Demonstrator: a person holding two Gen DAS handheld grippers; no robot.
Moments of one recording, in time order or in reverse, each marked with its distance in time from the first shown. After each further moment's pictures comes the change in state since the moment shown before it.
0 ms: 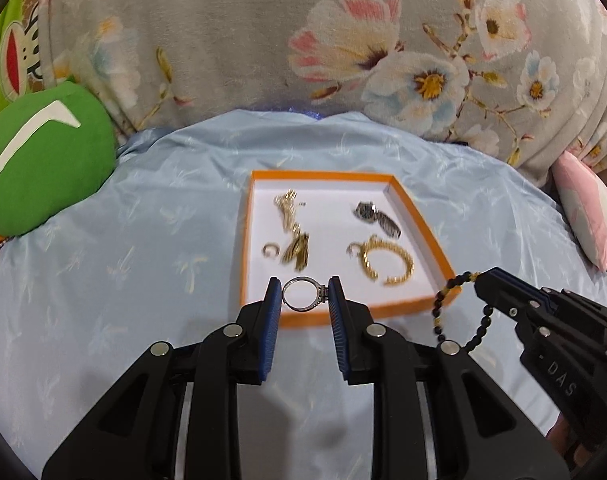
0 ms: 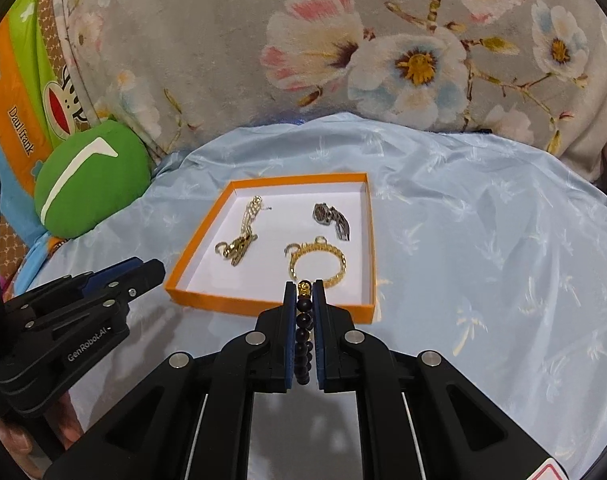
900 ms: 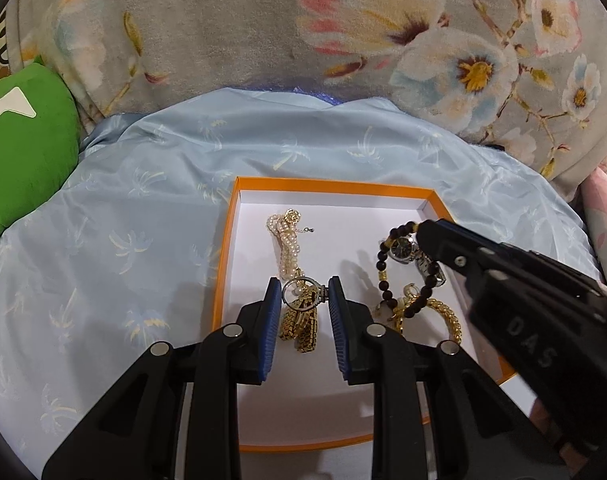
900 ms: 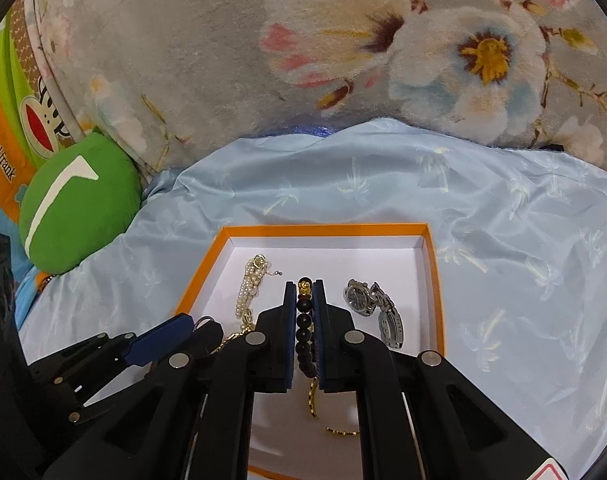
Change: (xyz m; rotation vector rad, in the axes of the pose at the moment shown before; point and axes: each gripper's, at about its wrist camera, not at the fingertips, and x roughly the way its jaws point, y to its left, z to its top) left arm 0.098 0.011 0.036 -0.038 0.068 0.000; right arm 0.118 0.008 0.065 -0.008 0.042 0.065
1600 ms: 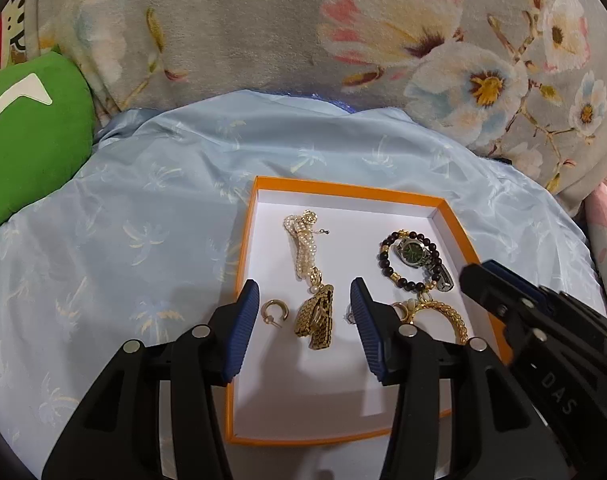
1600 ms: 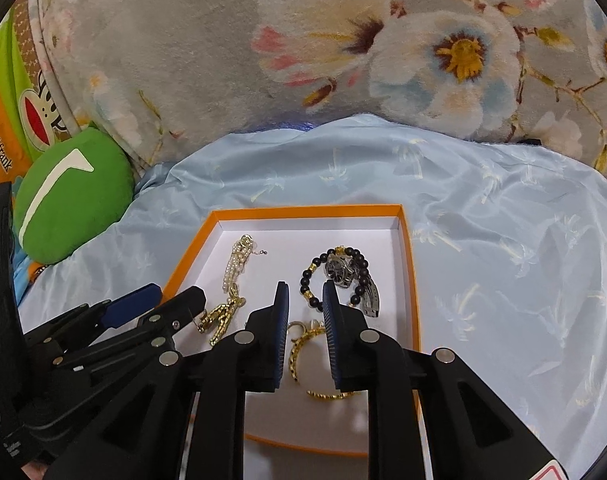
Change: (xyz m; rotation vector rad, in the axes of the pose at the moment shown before) left arm -0.008 0.010 -0.006 -0.048 -0.035 0.019; right arm -0.033 -0.007 -0.026 0.011 -0.027 -0.044
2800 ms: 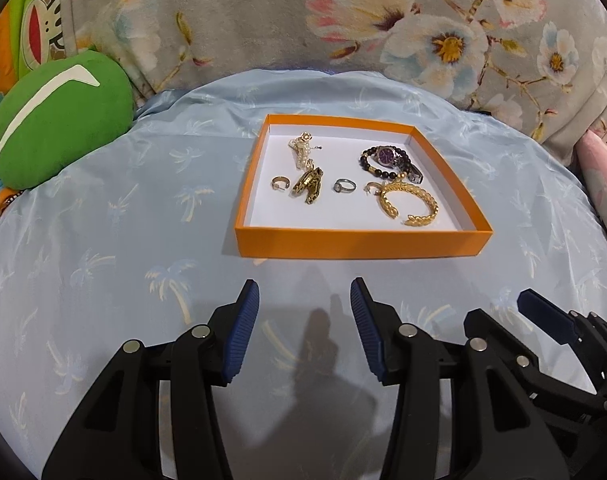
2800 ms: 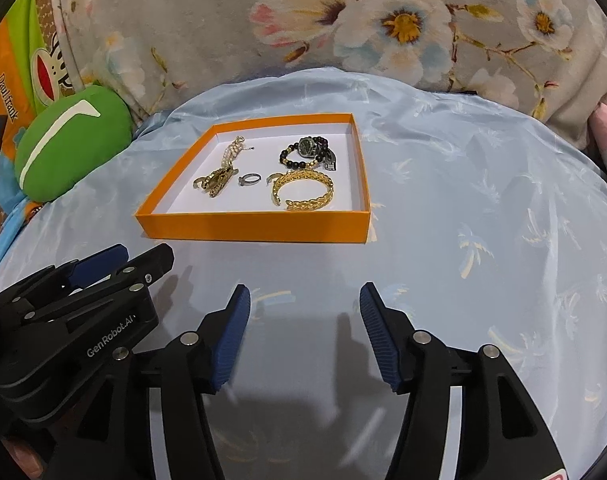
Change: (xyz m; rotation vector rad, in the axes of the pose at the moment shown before) left arm -0.073 -0.022 -0.101 0.053 0.000 0.085; right arm -0.081 0.006 -0.115 -0.007 0.046 -0.124
